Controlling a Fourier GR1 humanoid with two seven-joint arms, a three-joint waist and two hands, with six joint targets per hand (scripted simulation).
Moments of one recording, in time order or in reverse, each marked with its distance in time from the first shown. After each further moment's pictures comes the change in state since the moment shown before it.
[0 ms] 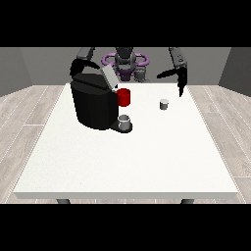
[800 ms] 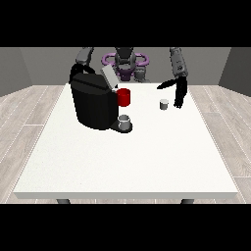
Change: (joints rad) left arm -0.160 0.029 -0.056 0.299 -0.183 0.032 -0.031; right arm -0.109 -0.022 -0.023 0.112 0.034 -0.052 0.071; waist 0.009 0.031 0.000
